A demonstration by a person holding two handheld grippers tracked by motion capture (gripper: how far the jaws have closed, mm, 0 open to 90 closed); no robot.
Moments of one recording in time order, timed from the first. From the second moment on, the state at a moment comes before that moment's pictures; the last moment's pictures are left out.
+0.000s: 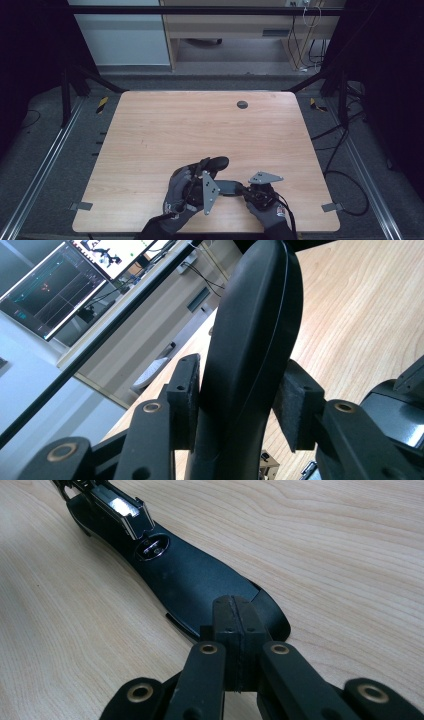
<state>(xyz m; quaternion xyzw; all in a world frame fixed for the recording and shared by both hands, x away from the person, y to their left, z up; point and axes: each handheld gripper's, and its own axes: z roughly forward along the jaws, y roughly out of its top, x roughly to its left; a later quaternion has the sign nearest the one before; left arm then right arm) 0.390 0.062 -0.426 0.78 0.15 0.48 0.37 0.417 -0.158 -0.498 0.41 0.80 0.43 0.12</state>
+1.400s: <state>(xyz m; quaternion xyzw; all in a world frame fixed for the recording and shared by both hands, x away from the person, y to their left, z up) 0.389 0.034 -0.457 0.81 0.09 0.50 0.30 0.417 -0.159 -0.498 0.41 0.80 0.43 0.11</state>
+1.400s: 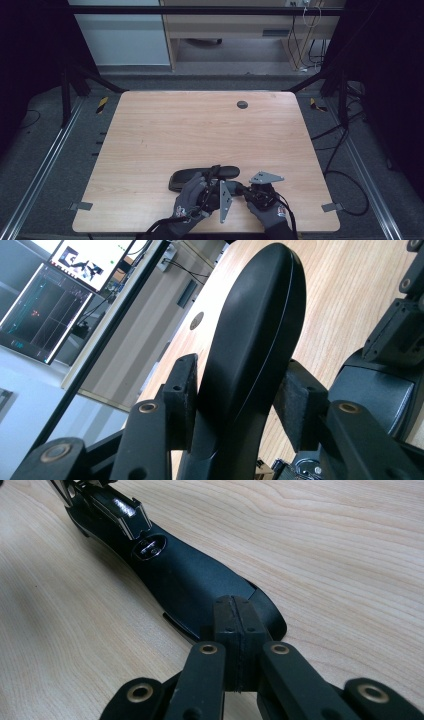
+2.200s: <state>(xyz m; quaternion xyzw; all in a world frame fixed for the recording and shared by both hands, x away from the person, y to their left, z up) 0.386 0.023 -0.472 0.82 0.05 0.51 0.26 0.418 -0.171 -0.497 0.42 0.79 0.43 0.13</state>
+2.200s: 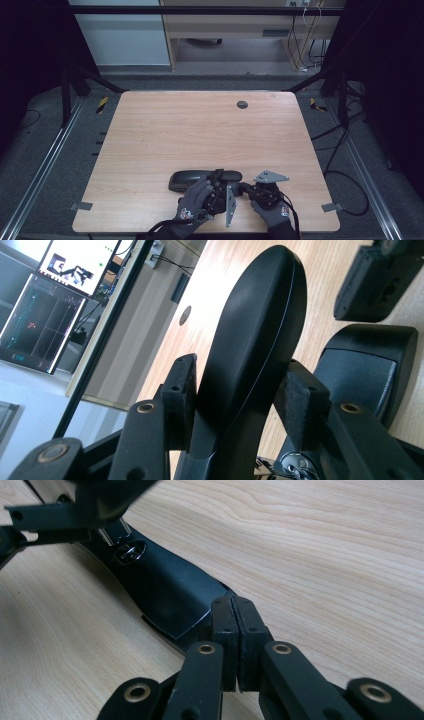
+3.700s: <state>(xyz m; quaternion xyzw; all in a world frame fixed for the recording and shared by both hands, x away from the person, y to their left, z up) 0.380 0.040 -0.435 0.83 0.11 0.37 0.40 0.421 -0.187 -0.495 0.44 0.77 0.43 0.16</state>
